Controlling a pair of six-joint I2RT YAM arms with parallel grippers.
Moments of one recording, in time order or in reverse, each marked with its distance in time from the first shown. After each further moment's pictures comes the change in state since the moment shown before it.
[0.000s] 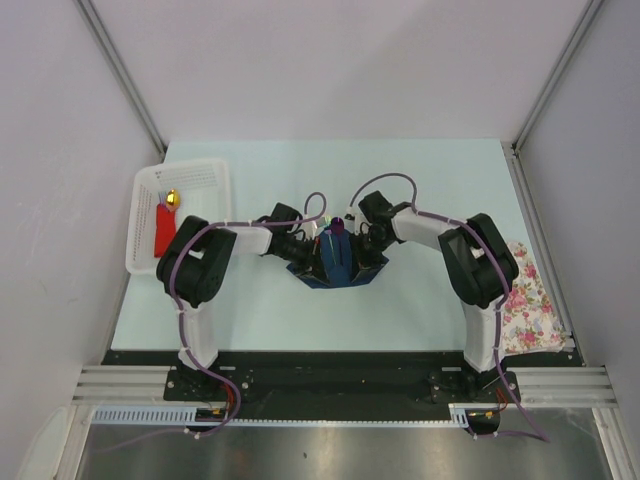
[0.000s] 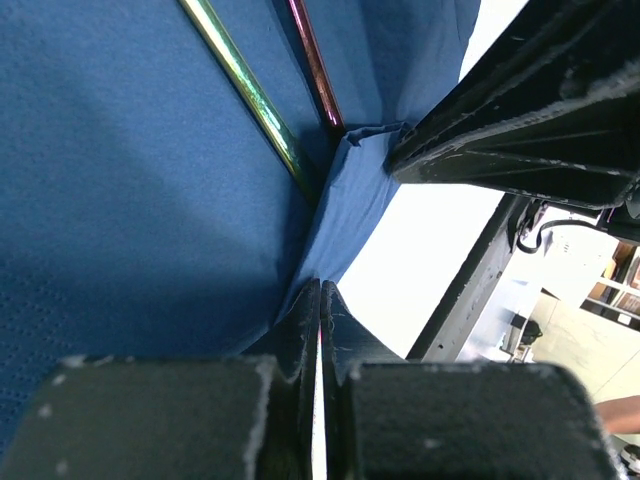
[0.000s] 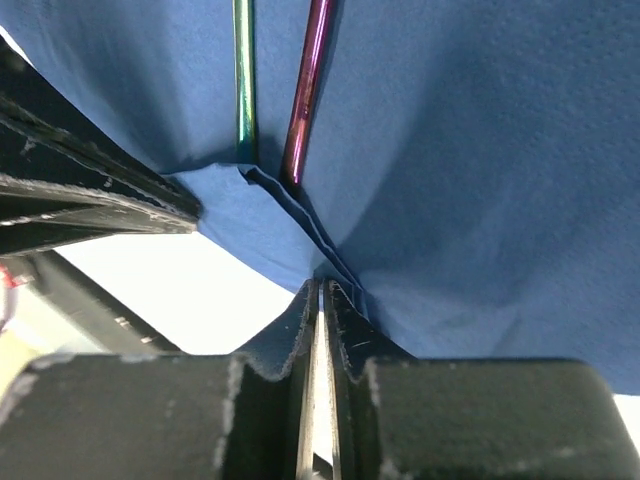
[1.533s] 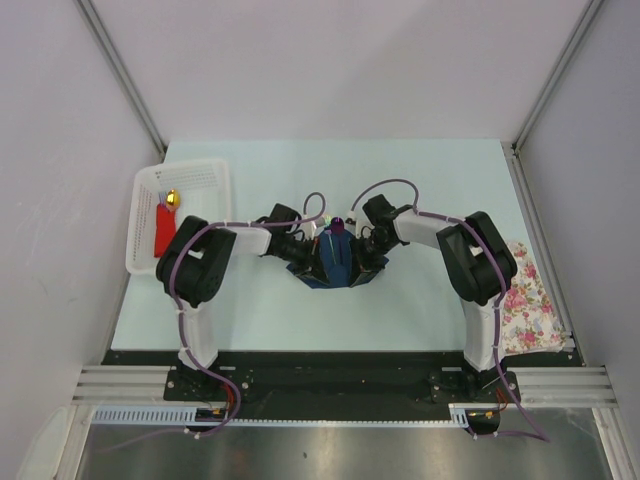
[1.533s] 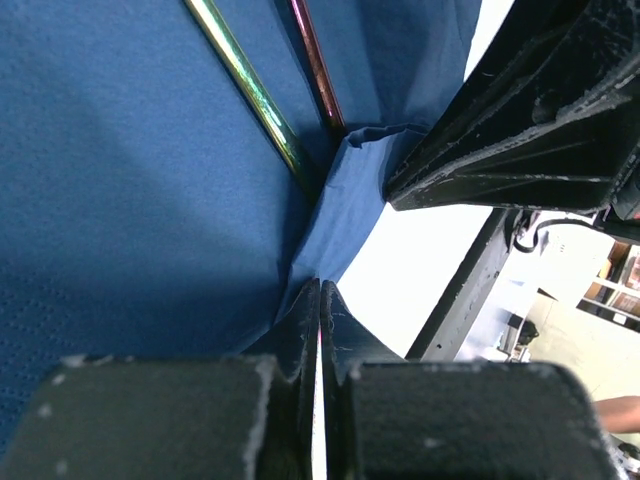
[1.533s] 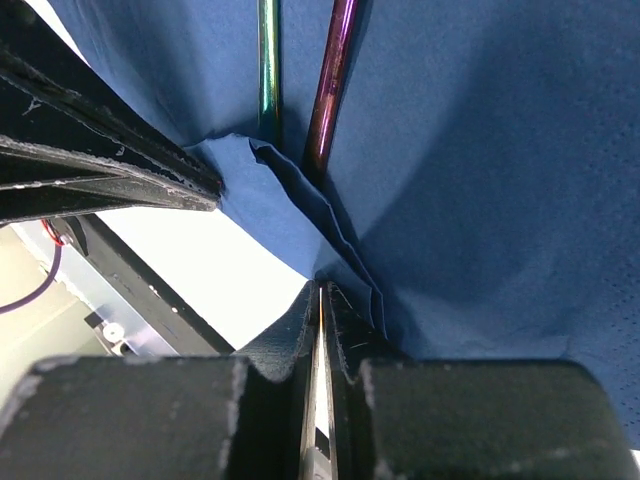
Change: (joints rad) left arm 0.003 0.000 -0.006 0.011 0.005 -0.006; right arm -0.014 0.020 -0.032 0.021 -0.132 -0.019
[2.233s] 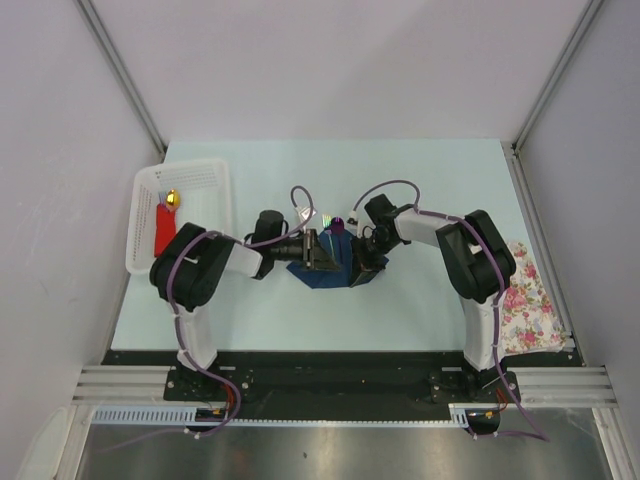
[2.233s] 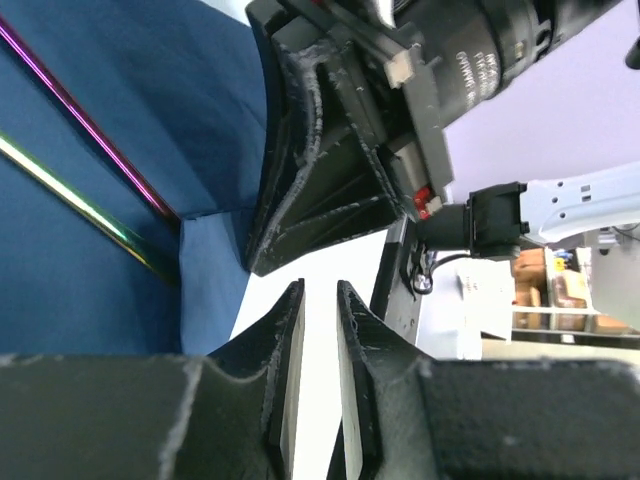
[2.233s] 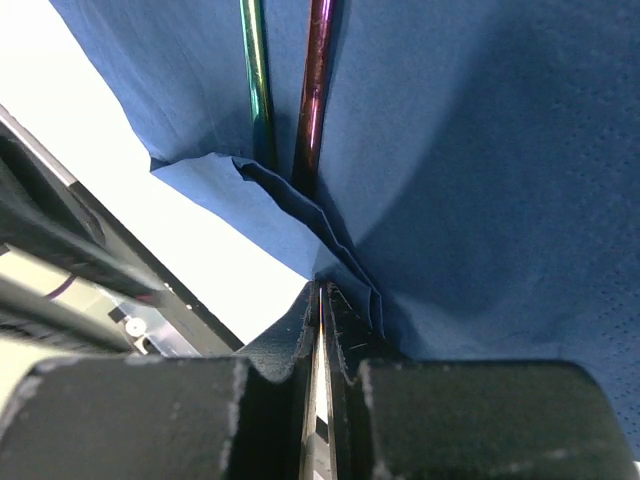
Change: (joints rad) left arm 0.014 -0.065 -0.280 0.863 0.171 -0.433; right arm -0.016 0.017 0.009 -0.010 -0.032 0.016
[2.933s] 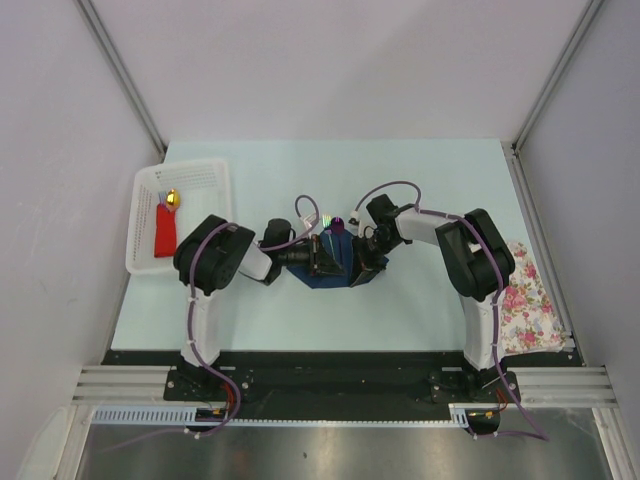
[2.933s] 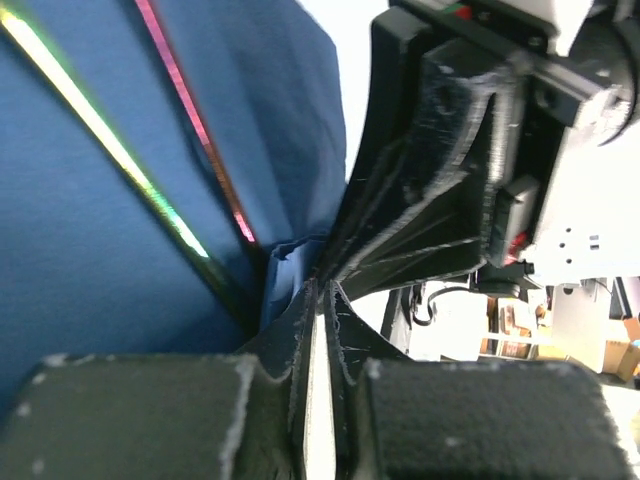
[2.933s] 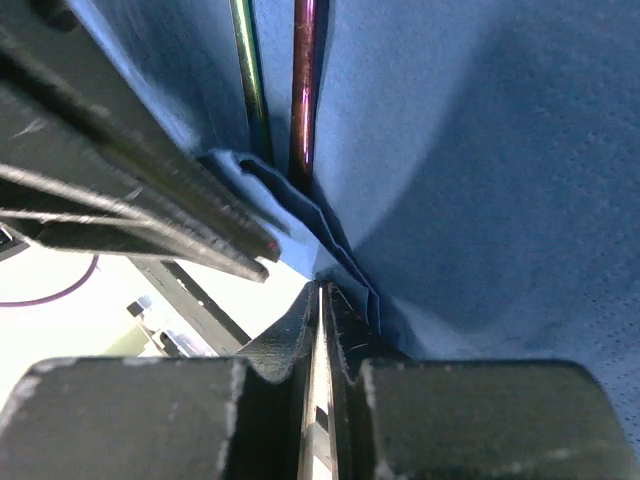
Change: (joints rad) left arm -0.029 0.203 0.029 0.208 -0.041 -0.181; right arm -0.011 0.016 0.003 -0.001 -0.041 0.015
